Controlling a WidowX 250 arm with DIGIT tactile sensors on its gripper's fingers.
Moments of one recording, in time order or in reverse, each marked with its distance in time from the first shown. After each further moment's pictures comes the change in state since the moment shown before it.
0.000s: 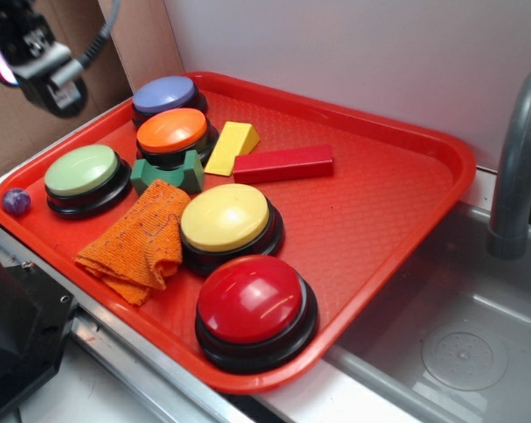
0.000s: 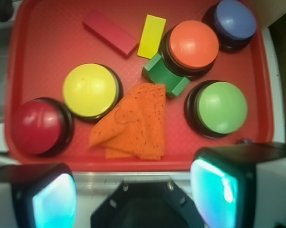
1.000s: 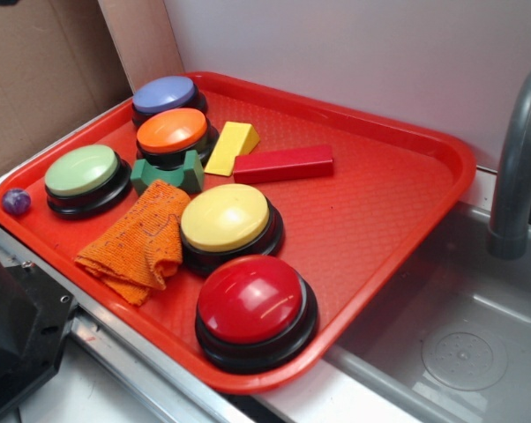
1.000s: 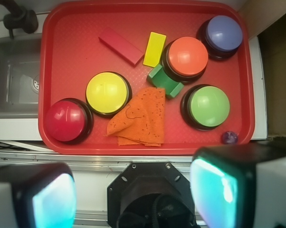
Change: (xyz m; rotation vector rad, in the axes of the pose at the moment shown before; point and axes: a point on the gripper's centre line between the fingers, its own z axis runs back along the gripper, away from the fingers) arm -0.002 -0.012 0.087 -0.019 0.039 -0.035
